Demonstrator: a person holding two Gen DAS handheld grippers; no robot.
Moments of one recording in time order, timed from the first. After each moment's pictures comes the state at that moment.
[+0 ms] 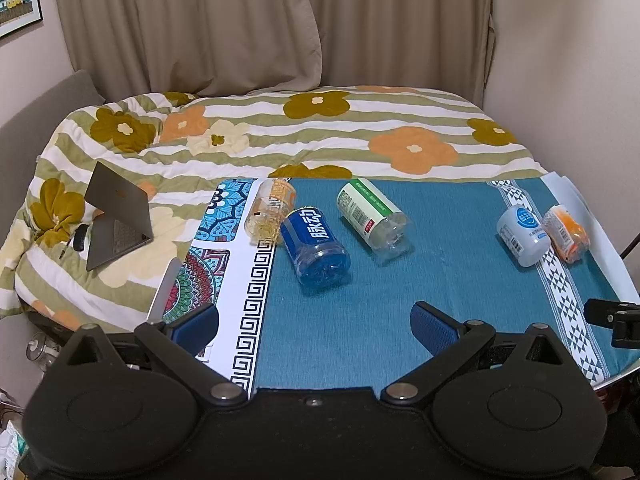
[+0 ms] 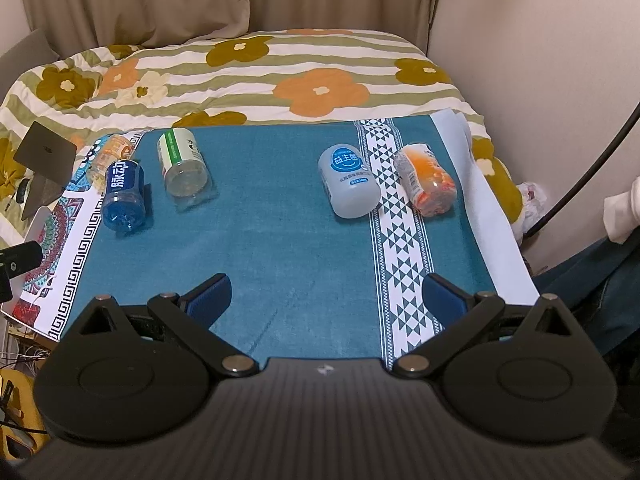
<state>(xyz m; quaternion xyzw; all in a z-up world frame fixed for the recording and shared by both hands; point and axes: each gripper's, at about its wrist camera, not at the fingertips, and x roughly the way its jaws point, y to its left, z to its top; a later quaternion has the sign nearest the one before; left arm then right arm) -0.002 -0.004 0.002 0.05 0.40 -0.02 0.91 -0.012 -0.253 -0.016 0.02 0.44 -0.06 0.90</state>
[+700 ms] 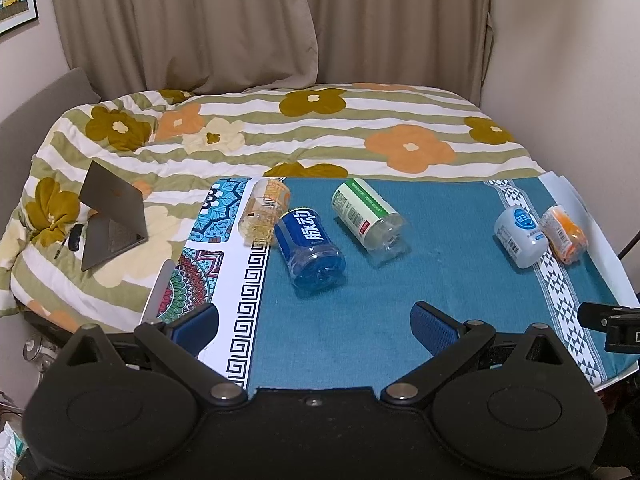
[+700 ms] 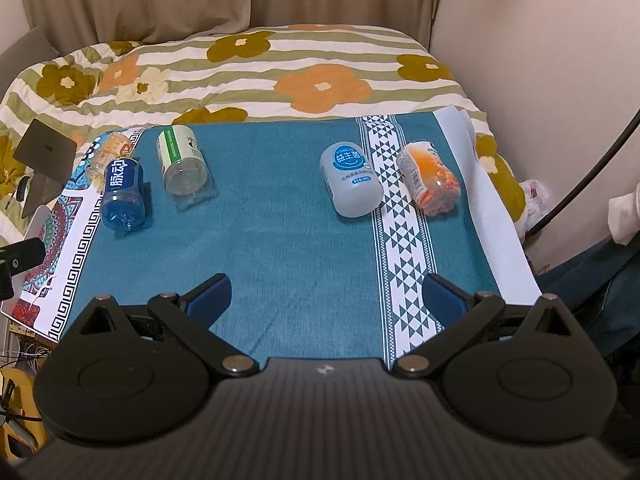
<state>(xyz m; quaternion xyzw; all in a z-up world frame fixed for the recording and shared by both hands) 0.007 -0.008 0.000 0.04 0.41 -0.02 0.91 -0.009 -0.252 -0.019 0.02 0.44 -0.05 0.89</state>
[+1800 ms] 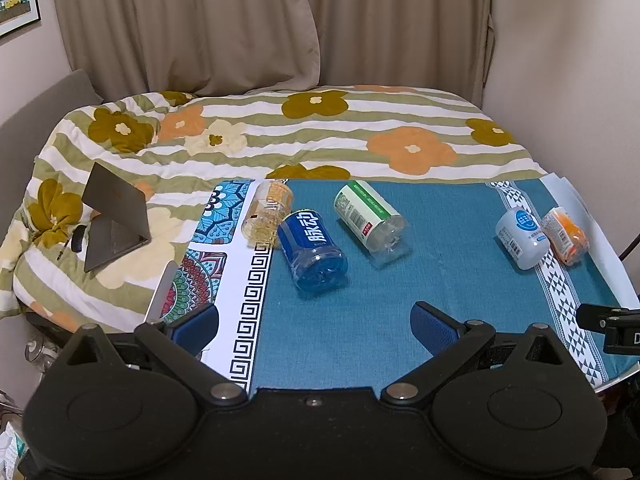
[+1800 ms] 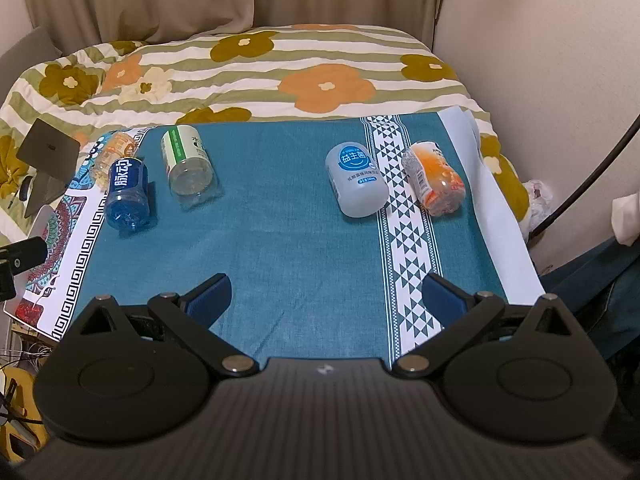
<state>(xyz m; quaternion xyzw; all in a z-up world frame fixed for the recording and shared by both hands) 0.007 -0.003 0.001 0.04 0.40 -0.02 0.91 -0.004 -0.249 -0.020 0.03 0.45 -0.05 0.89</state>
